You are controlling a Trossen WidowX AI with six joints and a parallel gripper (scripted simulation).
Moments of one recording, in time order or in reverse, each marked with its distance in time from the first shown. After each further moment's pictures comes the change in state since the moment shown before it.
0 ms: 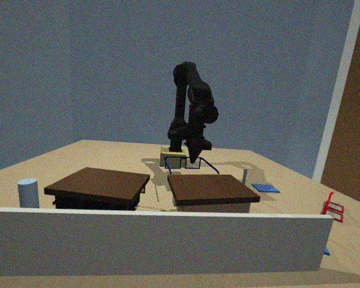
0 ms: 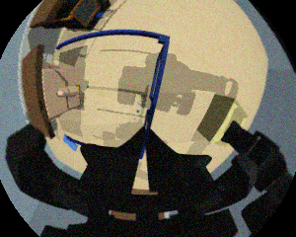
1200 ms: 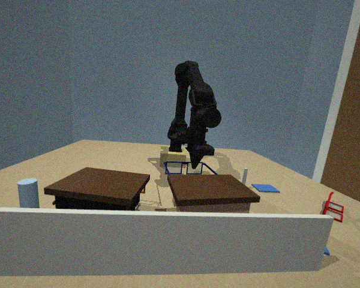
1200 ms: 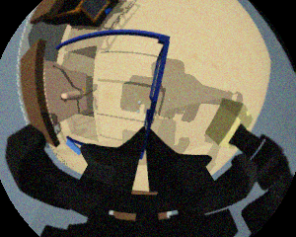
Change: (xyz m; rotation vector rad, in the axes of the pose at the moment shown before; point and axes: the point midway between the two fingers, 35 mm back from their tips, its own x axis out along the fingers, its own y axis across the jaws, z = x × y) arm 0.010 0.029 0.002 0.009 -0.001 0.010
